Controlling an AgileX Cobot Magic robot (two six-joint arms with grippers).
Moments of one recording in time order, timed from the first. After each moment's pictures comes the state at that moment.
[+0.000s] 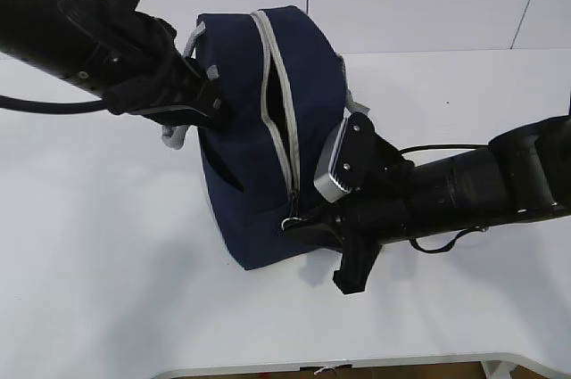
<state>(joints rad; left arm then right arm) -0.55 1.56 -1.15 -0.57 0.58 0.50 0.39 1.83 -0.84 1.77 0.65 -2.47</state>
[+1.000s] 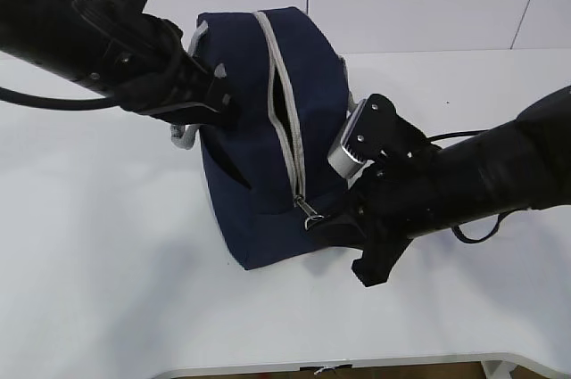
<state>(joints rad) -0.55 1.58 -1.15 -0.62 0.55 0.50 0.39 1.68 -0.84 1.37 0.59 -1.91</state>
